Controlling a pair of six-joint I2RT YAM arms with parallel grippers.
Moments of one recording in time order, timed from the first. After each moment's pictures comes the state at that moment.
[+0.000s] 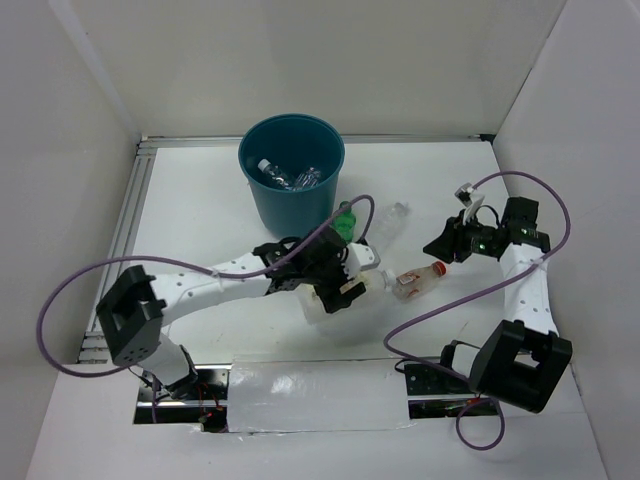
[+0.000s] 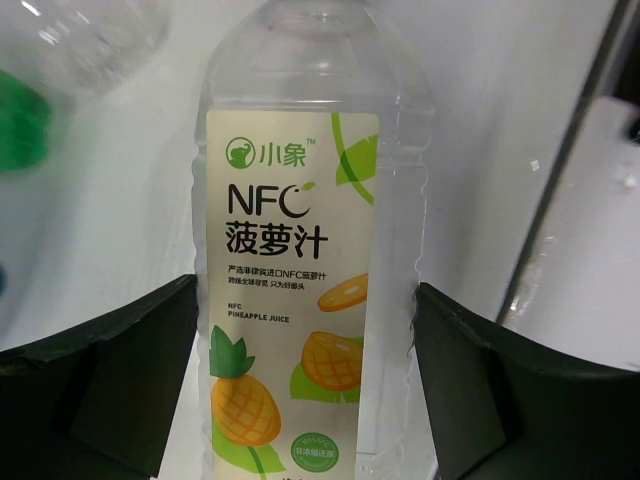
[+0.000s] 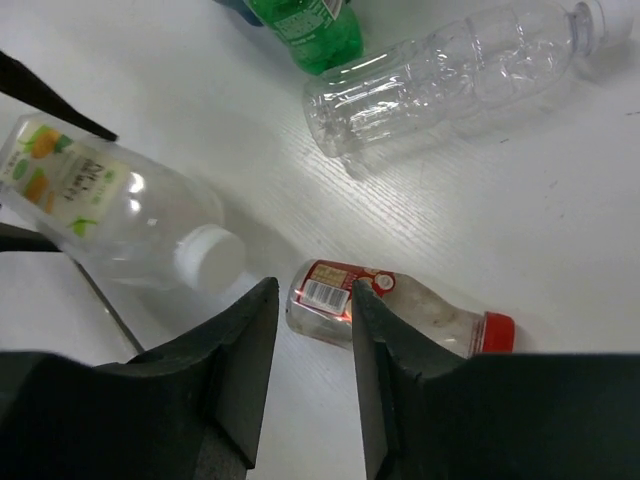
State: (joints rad) left arm -1.00 1.60 1.15 -0.37 0.16 0.15; right arm -0.38 1.18 0.92 -0.81 -1.01 -0.60
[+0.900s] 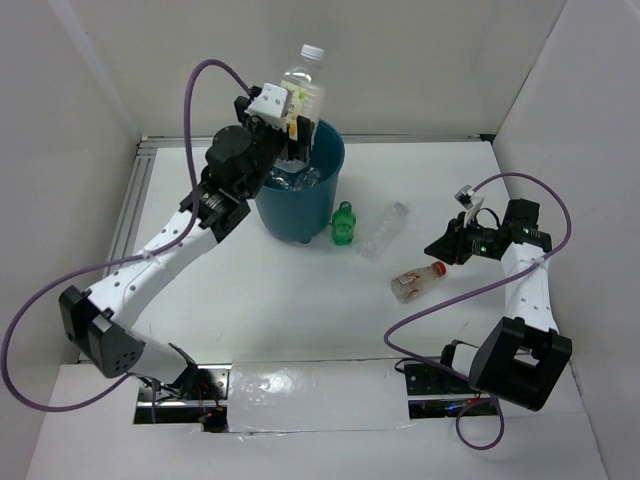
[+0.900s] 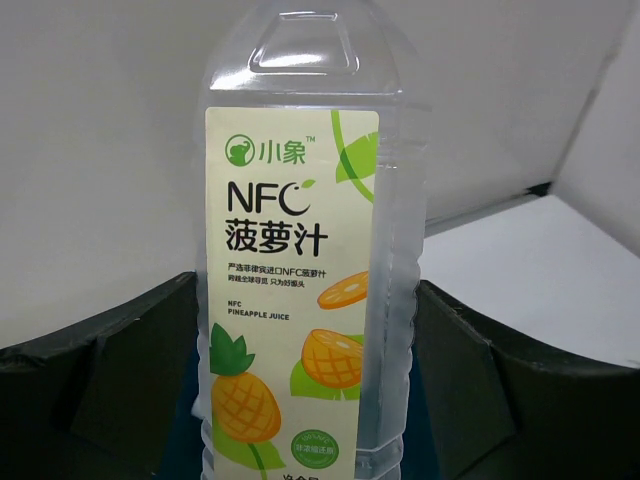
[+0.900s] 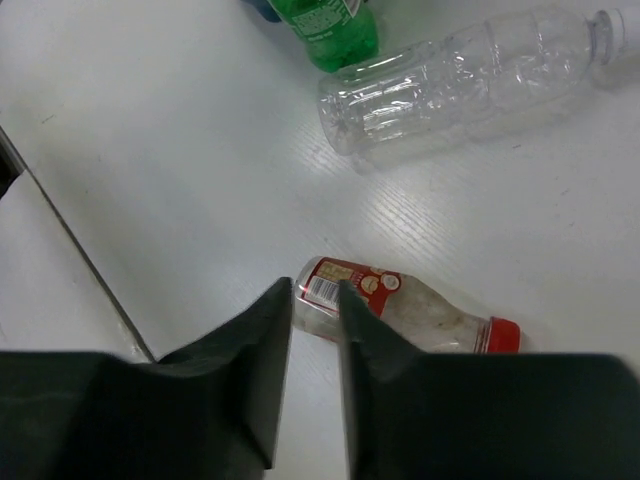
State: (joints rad) left arm -0.64 1.42 1.47 0.10 -0.26 0.08; right arm -0.40 1.19 0.92 -0.86 -1.06 -0.68
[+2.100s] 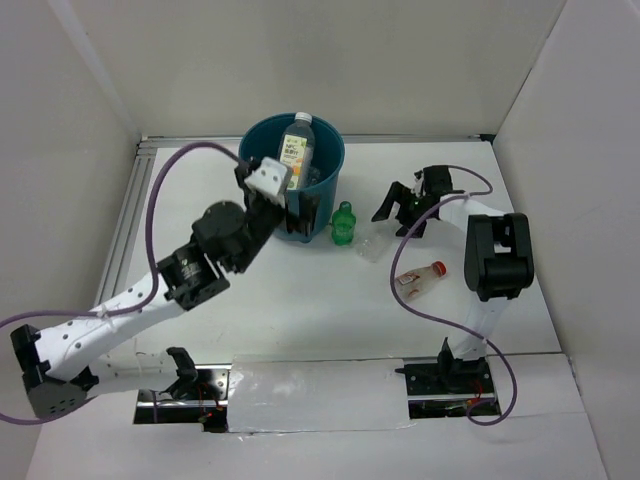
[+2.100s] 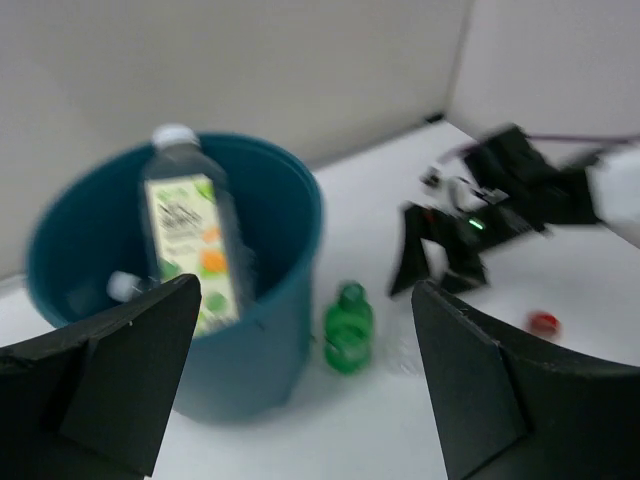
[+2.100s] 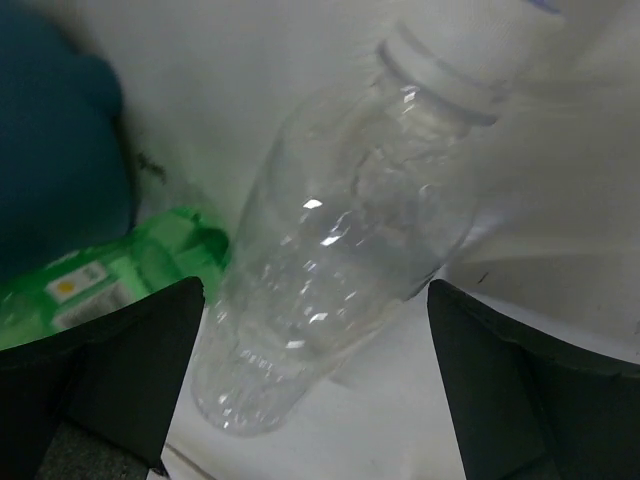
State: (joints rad) left arm -0.89 1.13 1.20 0.02 -0.45 0.04; right arm 0.02 1.84 1.15 -0.30 -0.48 0.47
